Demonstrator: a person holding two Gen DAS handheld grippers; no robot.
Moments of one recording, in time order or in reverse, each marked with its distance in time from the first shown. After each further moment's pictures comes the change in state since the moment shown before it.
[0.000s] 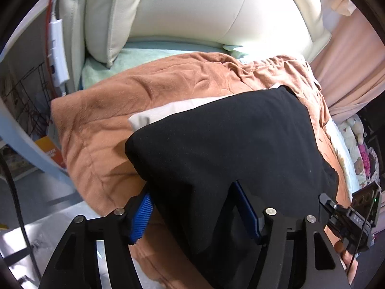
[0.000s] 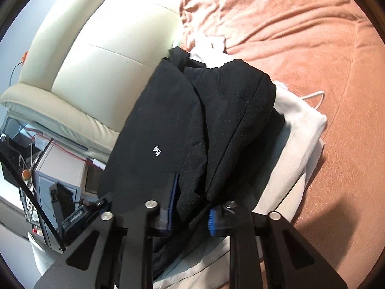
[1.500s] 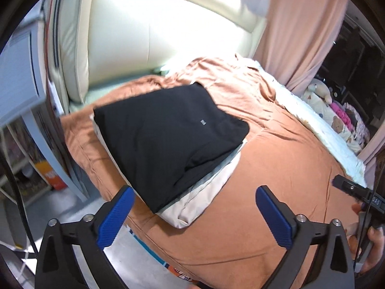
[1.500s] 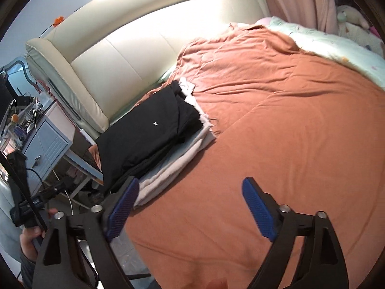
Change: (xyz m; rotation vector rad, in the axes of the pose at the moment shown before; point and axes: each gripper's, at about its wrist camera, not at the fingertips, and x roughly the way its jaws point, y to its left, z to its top) left arm -0.168 -0.154 -0.165 0.296 -0.164 -0.028; right arm -0.280 0.071 -0.126 -0.294 -0.171 -0.351
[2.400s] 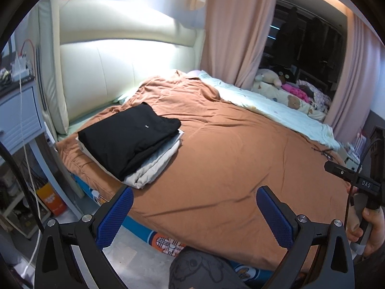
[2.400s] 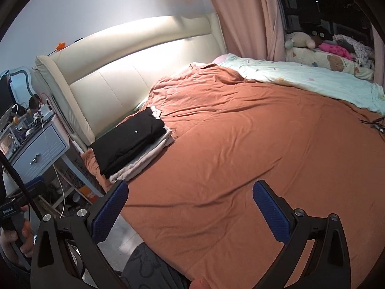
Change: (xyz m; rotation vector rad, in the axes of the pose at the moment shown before) left arm -0.155 -0.080 -0.102 0.256 -0.114 -0.163; right arm -0.209 0.036 -0.164 0.038 -0.225 -0.208
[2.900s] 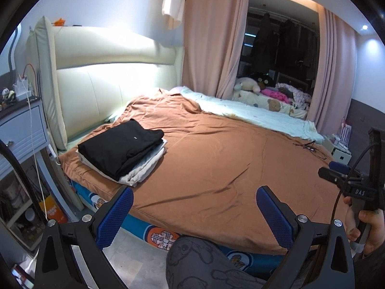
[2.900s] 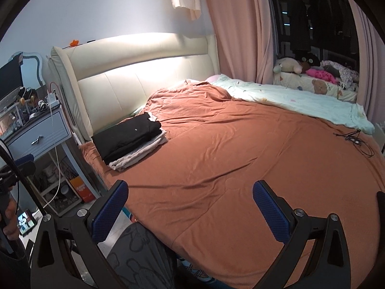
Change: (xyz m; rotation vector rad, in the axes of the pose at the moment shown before) left arm -0.084 -0.031 -0.047 0.086 -0.114 -0.065; right arm -0.090 0.039 -0.076 -0.101 -0.106 -0.092
